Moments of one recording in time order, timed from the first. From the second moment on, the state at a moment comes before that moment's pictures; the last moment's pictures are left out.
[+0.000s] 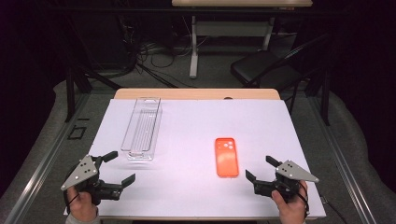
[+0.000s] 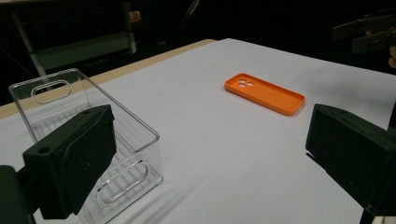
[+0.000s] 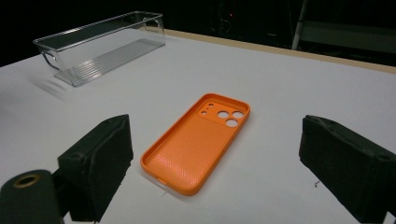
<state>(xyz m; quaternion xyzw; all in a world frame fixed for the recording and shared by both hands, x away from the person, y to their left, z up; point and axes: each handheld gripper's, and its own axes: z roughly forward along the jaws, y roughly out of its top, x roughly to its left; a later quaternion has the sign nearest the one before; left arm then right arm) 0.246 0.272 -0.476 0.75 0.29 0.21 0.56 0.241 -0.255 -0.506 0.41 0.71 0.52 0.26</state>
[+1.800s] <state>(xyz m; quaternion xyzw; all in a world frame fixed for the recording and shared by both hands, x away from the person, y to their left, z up) 0.335 0.220 -0.453 0.80 0.36 0.08 0.48 0.309 -0.237 -0.469 0.49 0.75 0.41 0.16</state>
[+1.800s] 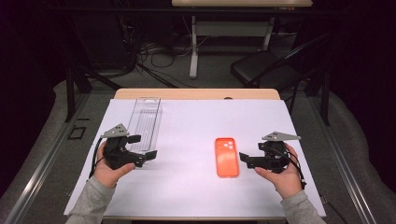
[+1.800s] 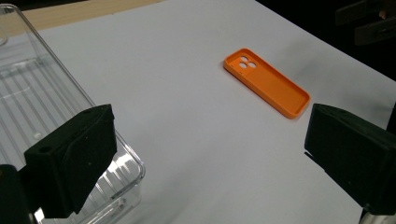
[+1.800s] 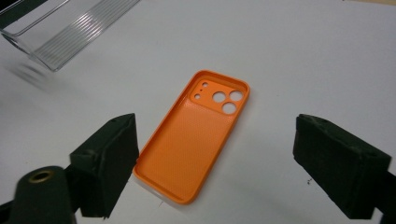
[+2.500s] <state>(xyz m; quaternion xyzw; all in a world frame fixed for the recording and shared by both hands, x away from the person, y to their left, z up) 0.371 0.200 -0.432 0.79 0.38 0.12 0.47 0.341 -0.213 -0.456 0.49 0.80 0.33 0.12</state>
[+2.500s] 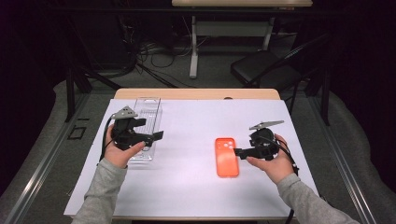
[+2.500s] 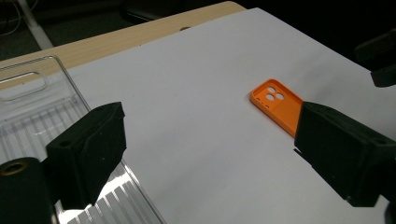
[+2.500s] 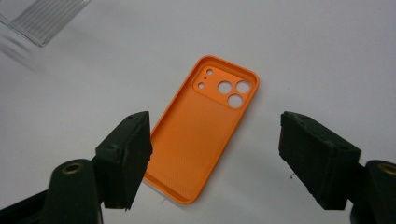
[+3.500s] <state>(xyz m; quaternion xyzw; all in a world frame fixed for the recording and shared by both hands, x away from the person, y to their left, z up) 0.364 0.216 -0.433 0.78 0.38 0.14 0.47 0.375 -0.190 -0.472 0.53 0.81 0.24 0.07</state>
